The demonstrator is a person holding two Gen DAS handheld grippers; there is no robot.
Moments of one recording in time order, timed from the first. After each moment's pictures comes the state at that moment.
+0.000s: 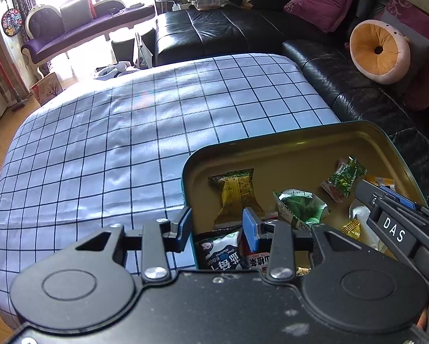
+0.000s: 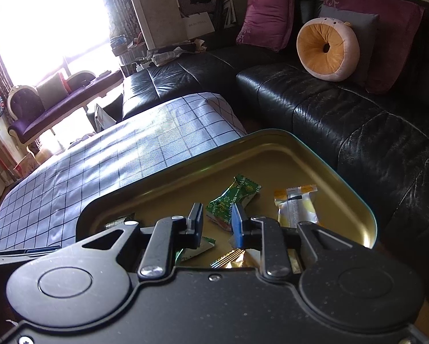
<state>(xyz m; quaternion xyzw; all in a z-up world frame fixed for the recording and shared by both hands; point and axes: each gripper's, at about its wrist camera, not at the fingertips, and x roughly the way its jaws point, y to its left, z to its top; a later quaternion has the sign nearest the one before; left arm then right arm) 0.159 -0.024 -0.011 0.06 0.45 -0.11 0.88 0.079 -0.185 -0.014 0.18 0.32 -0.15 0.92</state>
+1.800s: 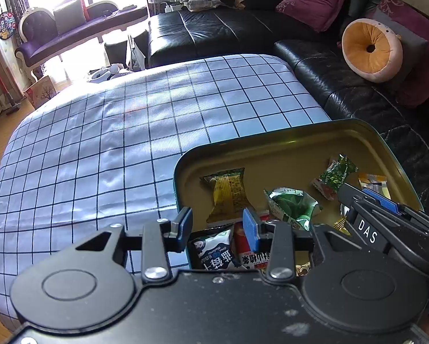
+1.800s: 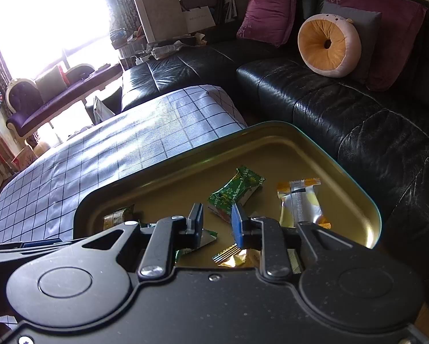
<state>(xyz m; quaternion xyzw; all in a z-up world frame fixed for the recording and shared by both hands) 0.156 -0.025 -0.010 0.07 0.45 -0.13 0.88 0.082 -0.181 -0.019 0.18 0.33 -0.15 0.92</state>
